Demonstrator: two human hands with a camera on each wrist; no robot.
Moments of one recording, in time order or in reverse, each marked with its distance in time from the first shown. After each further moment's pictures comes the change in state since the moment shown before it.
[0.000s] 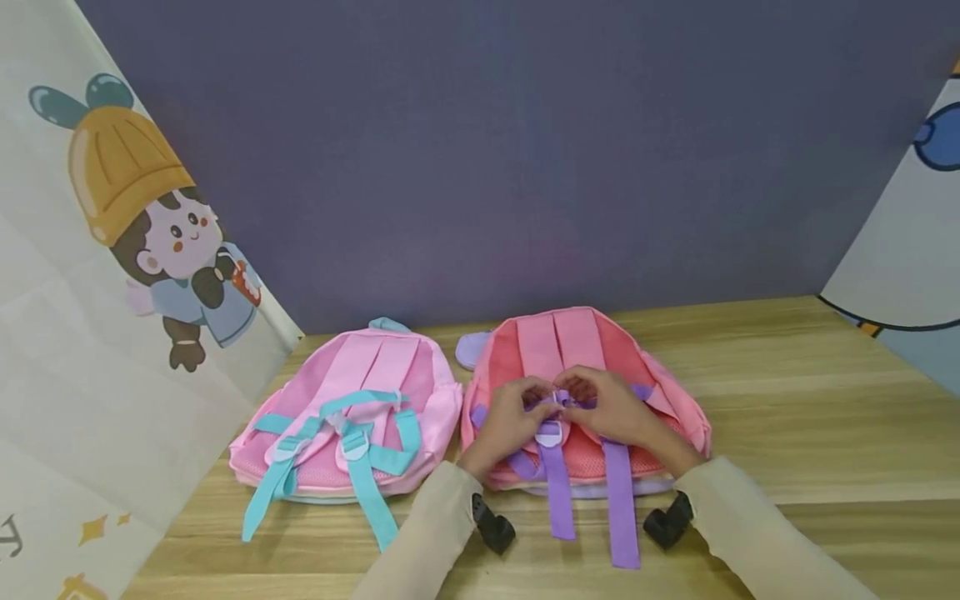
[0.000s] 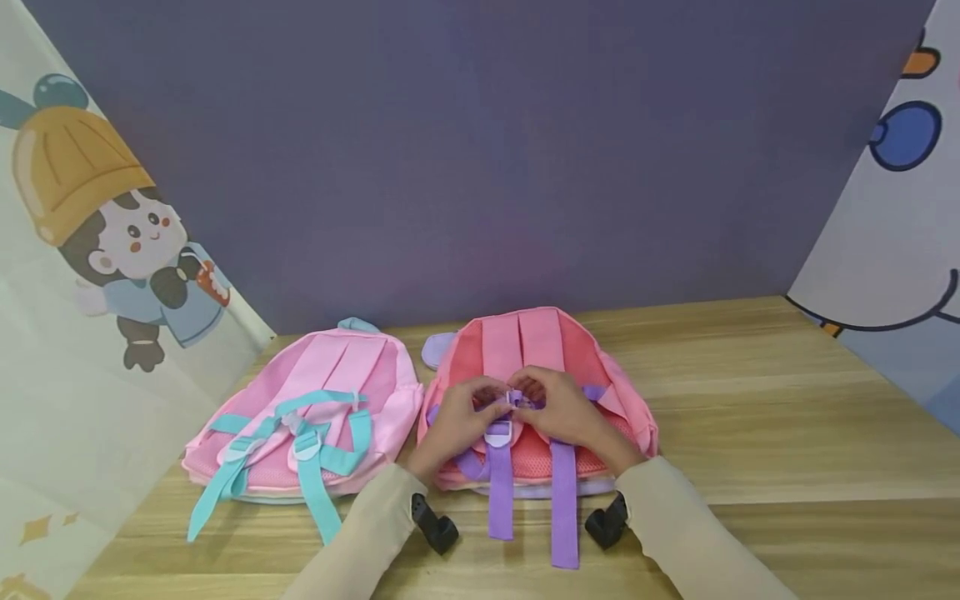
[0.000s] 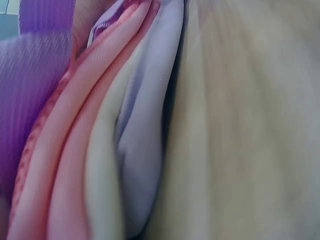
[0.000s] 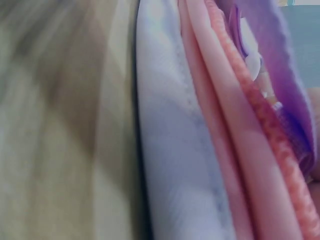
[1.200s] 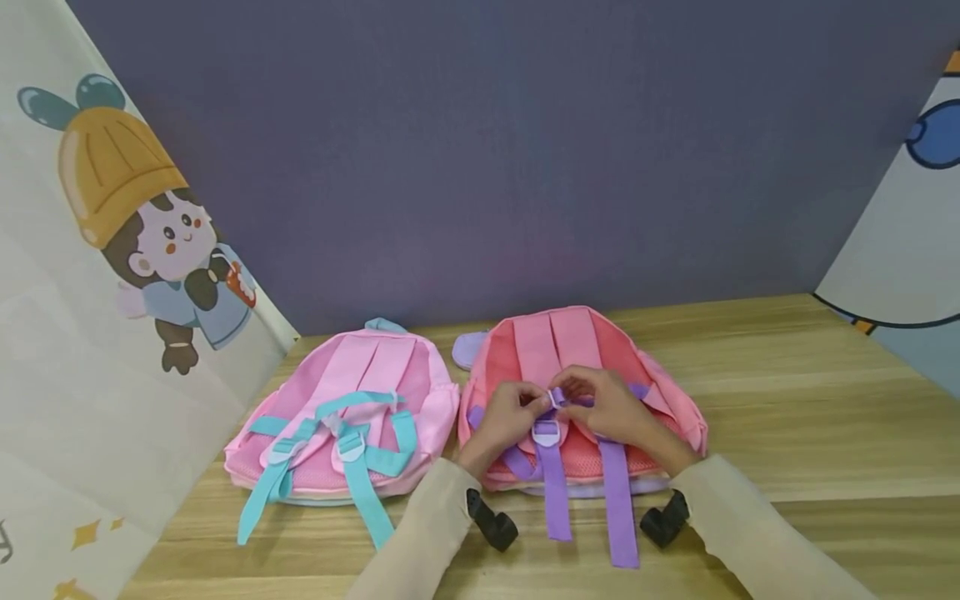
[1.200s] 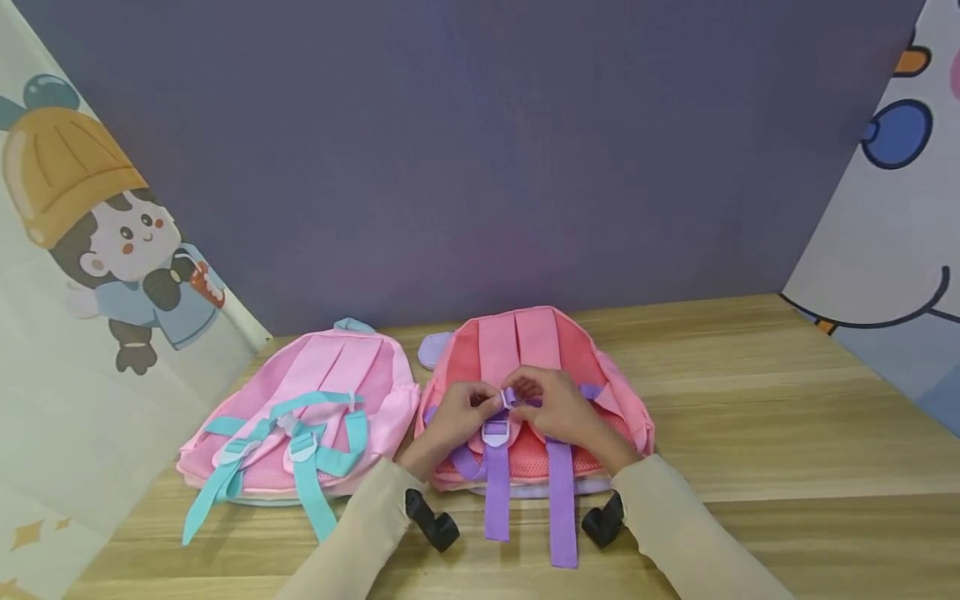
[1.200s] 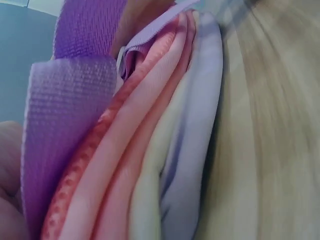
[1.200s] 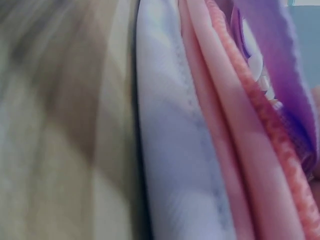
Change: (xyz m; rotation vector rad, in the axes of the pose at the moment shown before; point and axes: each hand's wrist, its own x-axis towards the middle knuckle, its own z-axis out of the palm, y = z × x) left_hand 0.004 0.006 0.000 -0.117 -0.019 -0.180; right_hand -0.001 -0.005 -0.002 0.080 0.009 -0.045
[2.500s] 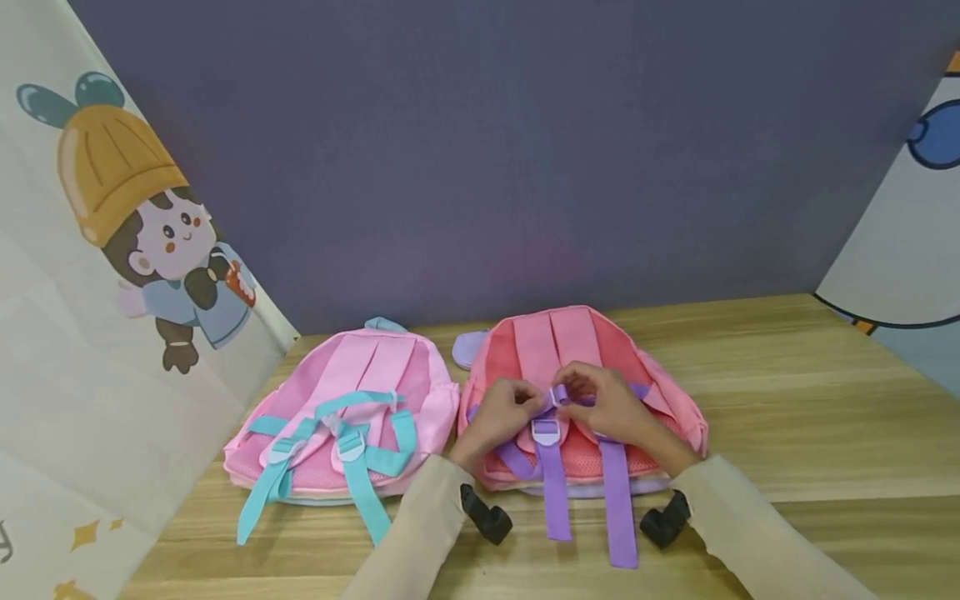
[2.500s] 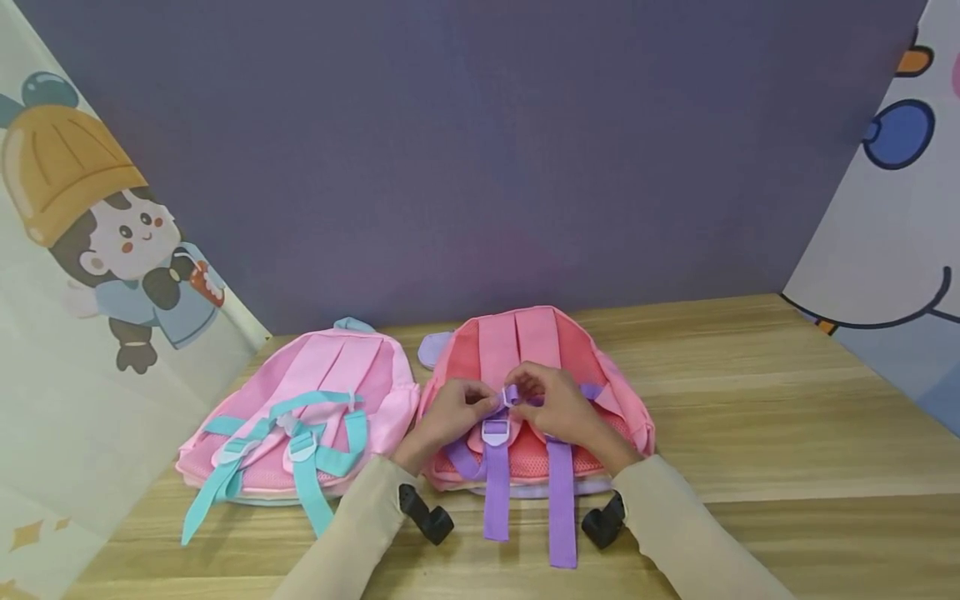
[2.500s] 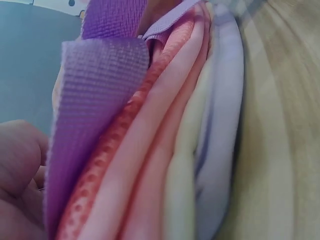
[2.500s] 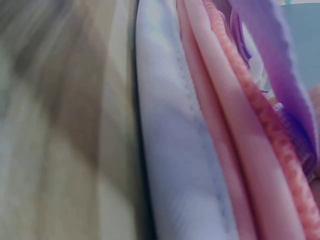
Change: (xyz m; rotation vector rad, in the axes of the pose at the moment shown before) left_hand 0.001 0.000 -0.012 0.077 -0.053 0.014; right_hand 0.000 0.003 0.001 0.031 0.039 -0.001
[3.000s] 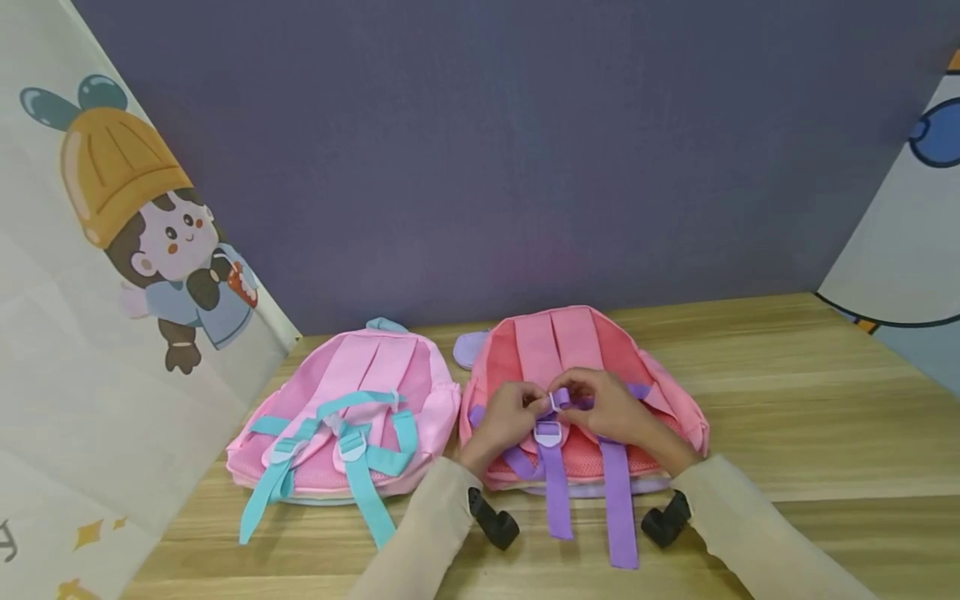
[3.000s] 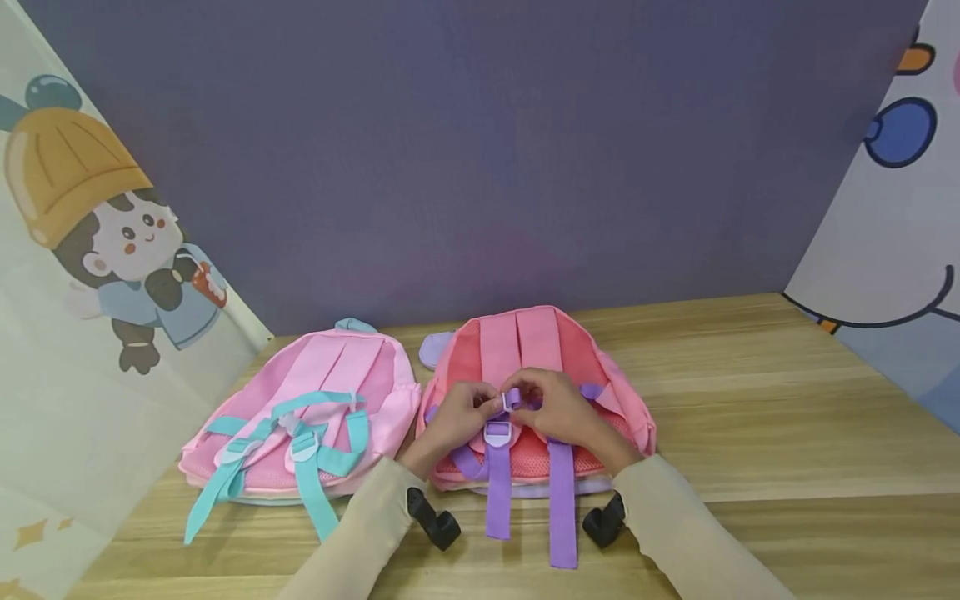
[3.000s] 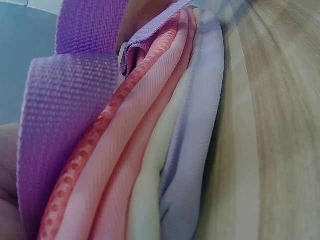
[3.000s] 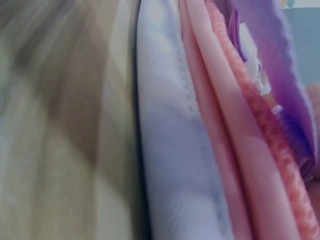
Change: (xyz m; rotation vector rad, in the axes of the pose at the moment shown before) left_hand 0.000 0.001 0.008 0.029 0.023 0.004; right_hand 0.000 -0.002 -0.001 -0.040 -0.051 0.016
